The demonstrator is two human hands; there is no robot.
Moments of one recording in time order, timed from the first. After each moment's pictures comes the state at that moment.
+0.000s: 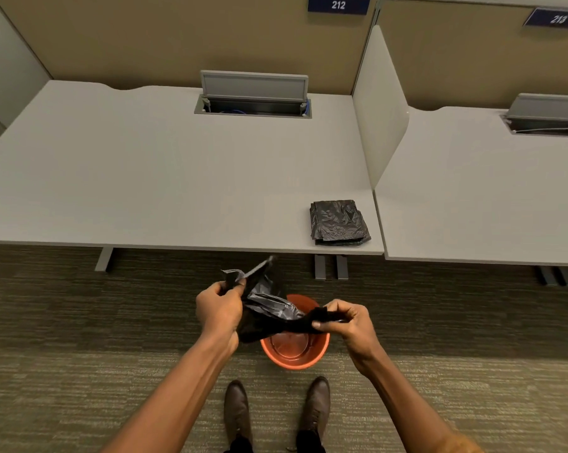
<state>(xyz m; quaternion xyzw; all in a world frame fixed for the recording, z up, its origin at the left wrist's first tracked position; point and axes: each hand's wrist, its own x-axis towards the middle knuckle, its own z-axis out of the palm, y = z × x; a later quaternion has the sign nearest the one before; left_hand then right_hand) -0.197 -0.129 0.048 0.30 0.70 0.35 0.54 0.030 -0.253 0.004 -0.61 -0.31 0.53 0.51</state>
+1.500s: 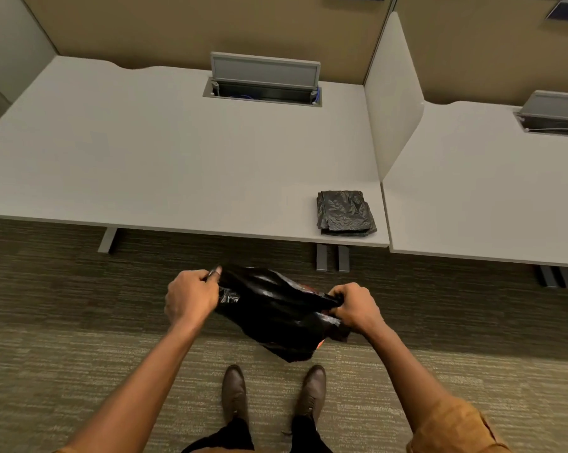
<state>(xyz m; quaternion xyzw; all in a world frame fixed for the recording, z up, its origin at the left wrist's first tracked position) -0.257 -0.115 0.054 0.55 0.77 0.11 0.31 0.040 -0.219 0.019 -0.80 -0.46 0.39 0.07</state>
